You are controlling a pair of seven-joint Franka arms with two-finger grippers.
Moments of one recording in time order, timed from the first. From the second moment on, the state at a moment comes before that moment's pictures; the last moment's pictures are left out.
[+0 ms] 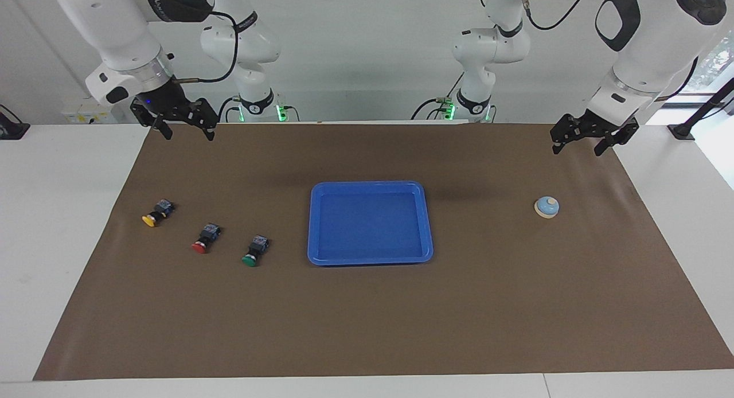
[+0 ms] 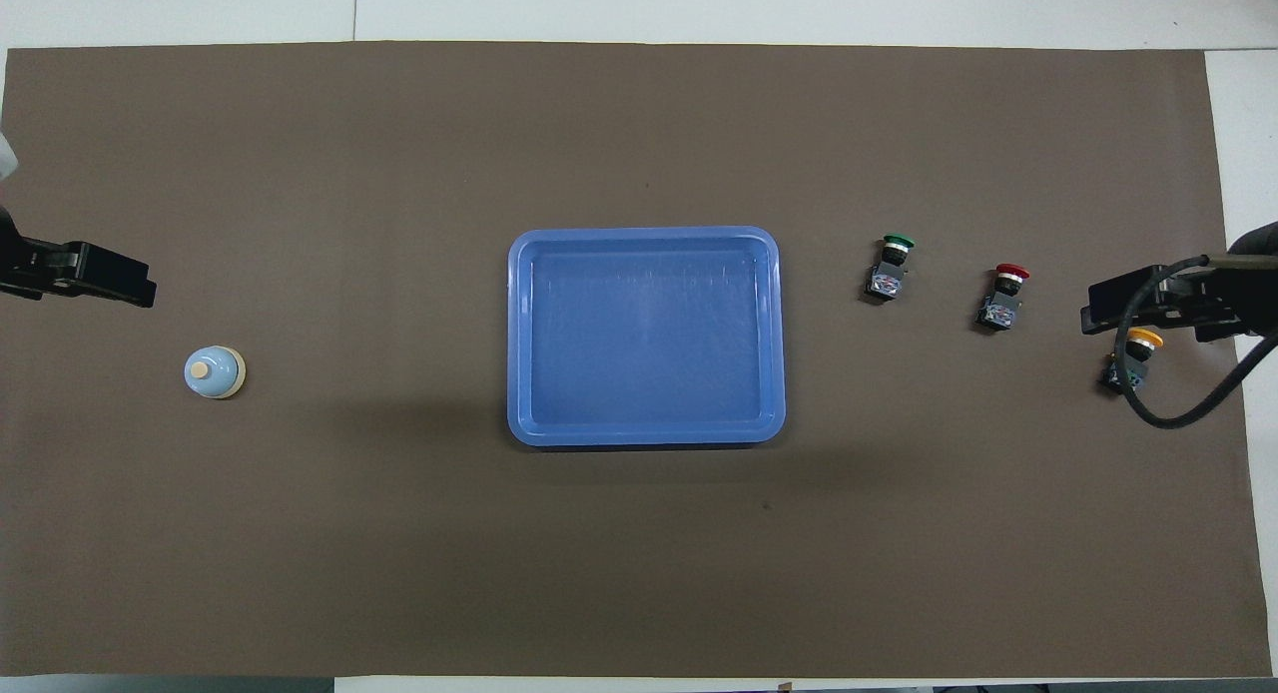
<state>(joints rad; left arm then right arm) -0.07 0.01 0.04 -1.62 0.01 1.58 0.12 -0.13 -0.07 0.11 -1.69 0.04 1.53 0.06</state>
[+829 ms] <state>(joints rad) -0.03 0.01 0.05 -1.71 0.01 1.66 0.10 -0.13 -0.07 0.11 -1.66 0.03 1.51 0.05</state>
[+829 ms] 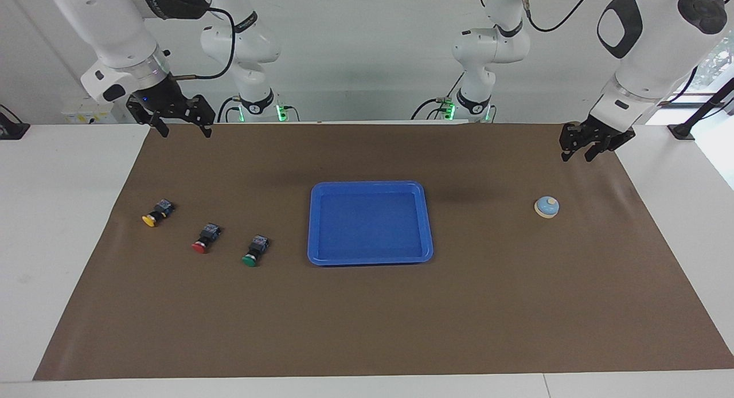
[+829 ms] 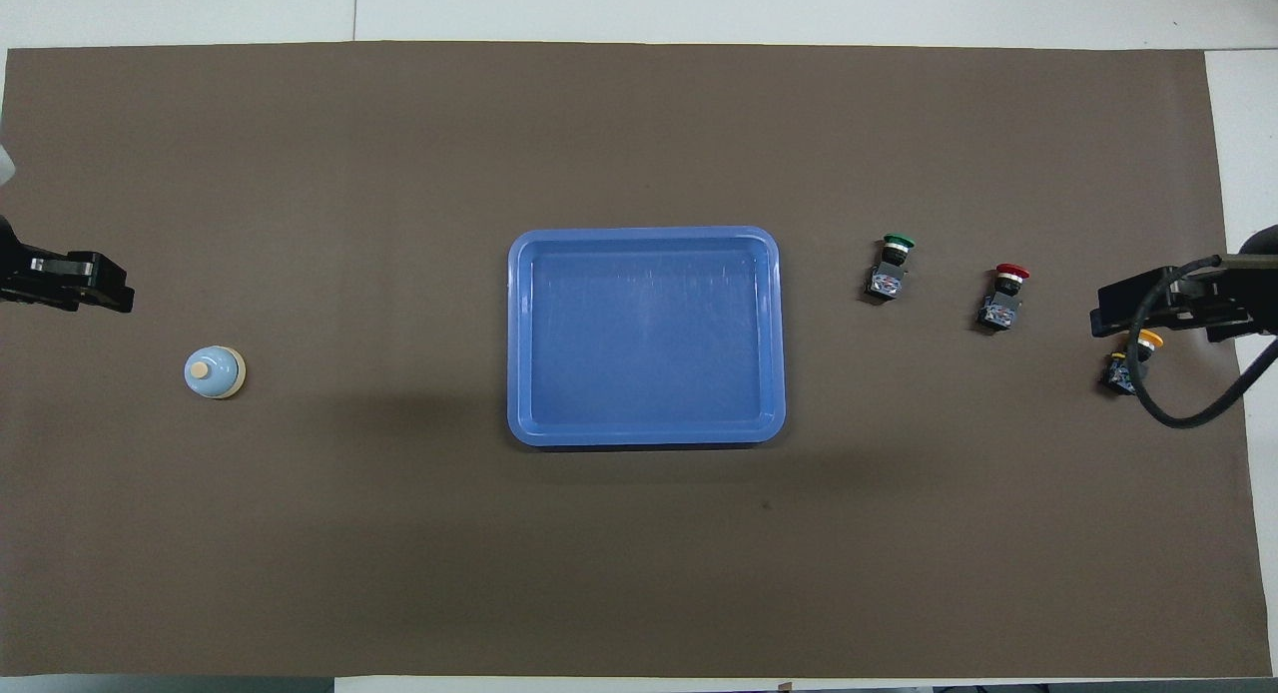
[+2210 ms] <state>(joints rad) 0.10 0.01 0.05 -2.29 0.01 2.27 0.12 -0.13 -0.07 0.12 -1.65 -0.02 1.50 0.01</state>
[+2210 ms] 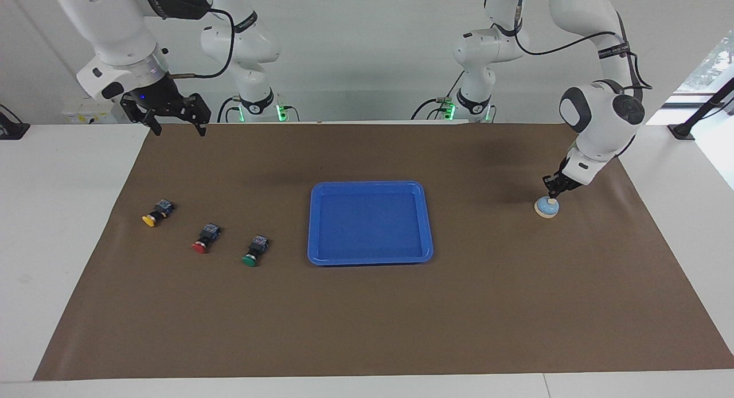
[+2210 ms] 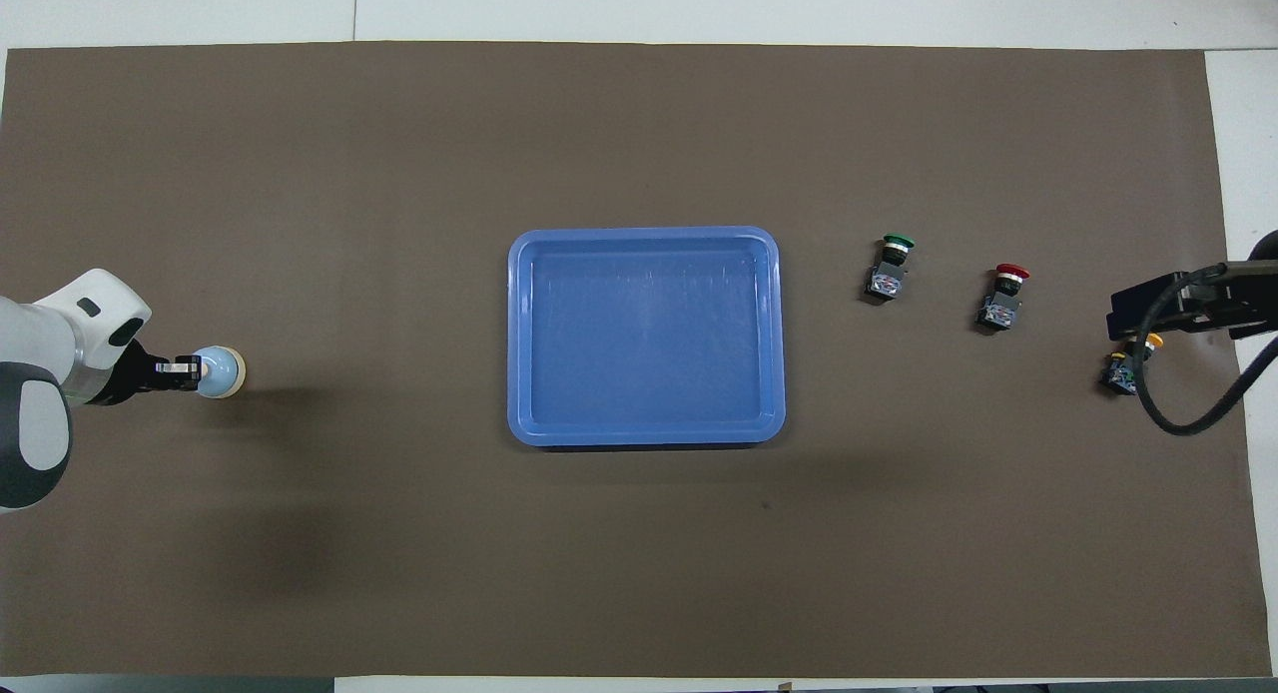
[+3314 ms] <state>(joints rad) -0.01 -0.07 0.03 -1.85 0.01 1.65 0.10 -0.13 -0.07 0.12 -1.65 -0.02 1.50 0.01</state>
